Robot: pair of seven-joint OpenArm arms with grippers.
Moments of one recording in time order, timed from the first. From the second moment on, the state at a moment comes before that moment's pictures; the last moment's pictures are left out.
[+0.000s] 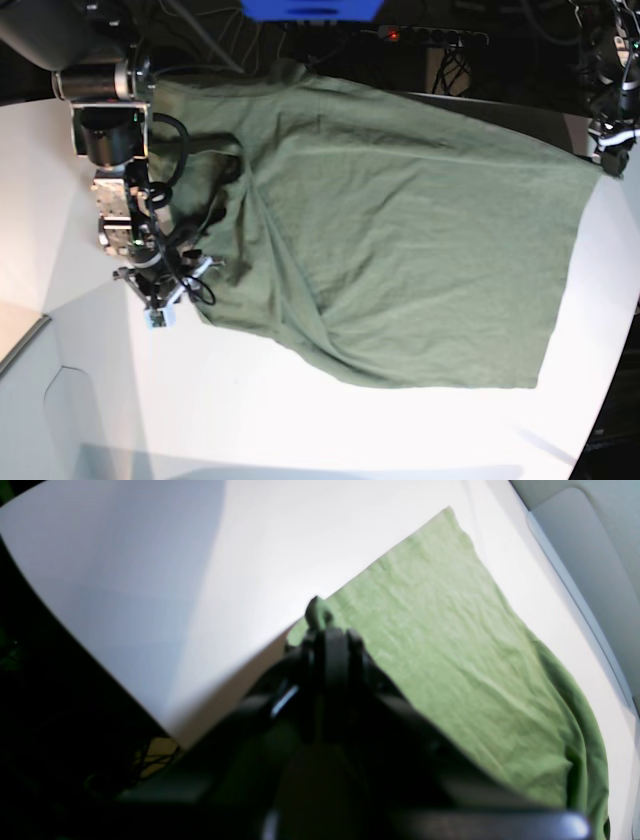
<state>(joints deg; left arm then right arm) 27.1 -10.0 -36.5 89.6 -53.8 -7.0 13.8 20.2 7.5 4.3 39.3 -3.0 17.2 -7.0</state>
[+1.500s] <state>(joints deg) 27.1 -9.8 -36.5 89.6 -53.8 -7.0 14.0 18.1 9.4 11.5 45.0 -3.5 17.1 4.8</state>
